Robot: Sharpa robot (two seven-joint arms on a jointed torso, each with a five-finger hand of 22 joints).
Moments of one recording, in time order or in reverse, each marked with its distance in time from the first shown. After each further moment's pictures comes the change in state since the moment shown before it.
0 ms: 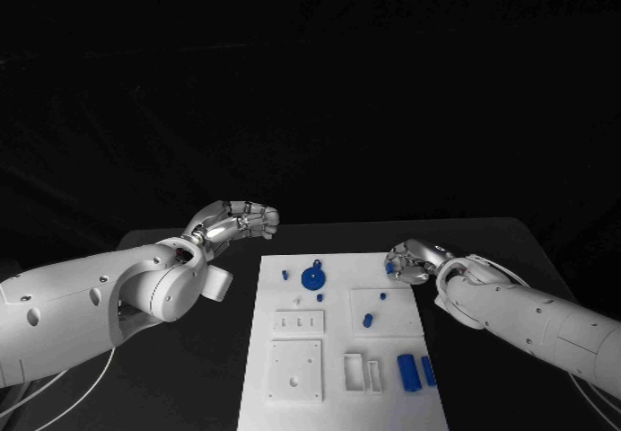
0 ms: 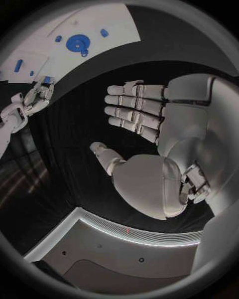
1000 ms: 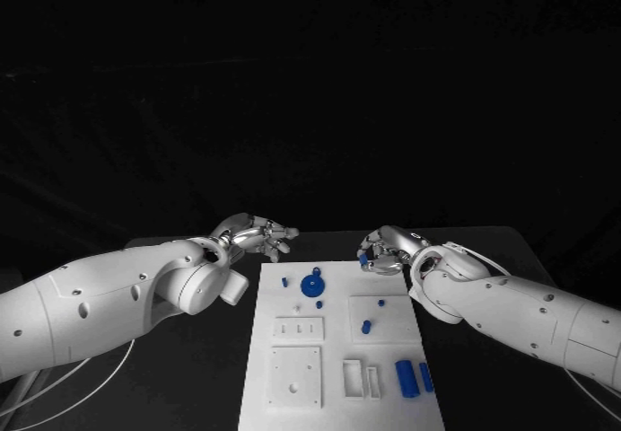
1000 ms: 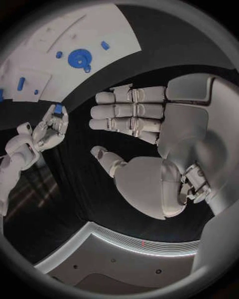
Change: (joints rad) left arm 0.001 0.126 0.000 -0.124 -0.158 0.016 -0.257; left_hand -0.068 0.001 -0.053 -0.027 -0.005 0.204 -0.061 0.027 0.014 0.379 -0.176 0.235 0.164 0.395 -0.249 0.509 0.269 0.047 0.345 -0.196 0.396 0.000; right arm 0.073 -0.046 0.000 0.359 -0.084 -0.036 -0.278; right_hand -0.010 0.002 0.025 -0.025 0.000 0.034 -0.032 0.021 0.012 0.036 -0.029 0.027 0.025 0.007 -0.021 -0.004 0.002 0.017 -0.001 0.002 0.004 0.000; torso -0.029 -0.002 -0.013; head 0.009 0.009
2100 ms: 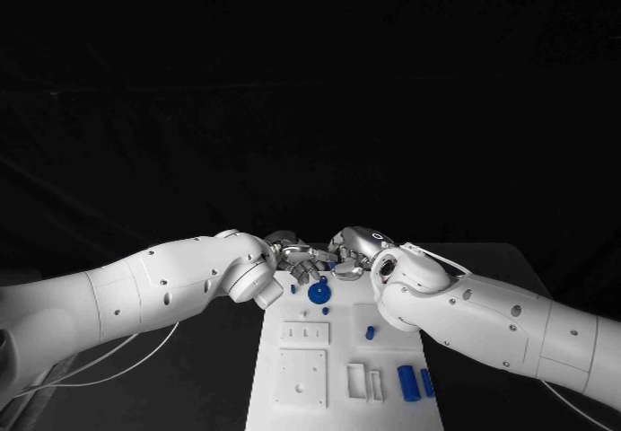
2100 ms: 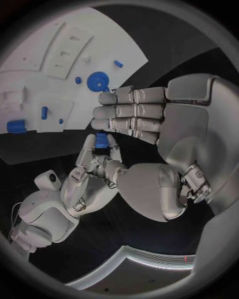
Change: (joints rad) left arm 0.000 0.197 -0.032 -0.154 -0.222 0.122 -0.338; left_hand -0.108 -0.043 0.029 0.148 -0.012 0.010 0.004 -0.037 0.007 -0.086 0.018 -0.028 0.050 -0.069 0.019 -0.006 -0.053 -0.031 -0.084 -0.015 0.037 0.000; right arm 0.000 0.117 0.000 0.145 -0.181 0.020 -0.282; right_hand -0.001 -0.009 0.033 -0.003 0.010 0.008 -0.008 0.000 0.000 0.011 -0.004 0.000 -0.001 0.004 -0.003 -0.008 -0.003 0.002 0.004 -0.004 0.000 0.000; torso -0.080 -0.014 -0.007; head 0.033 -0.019
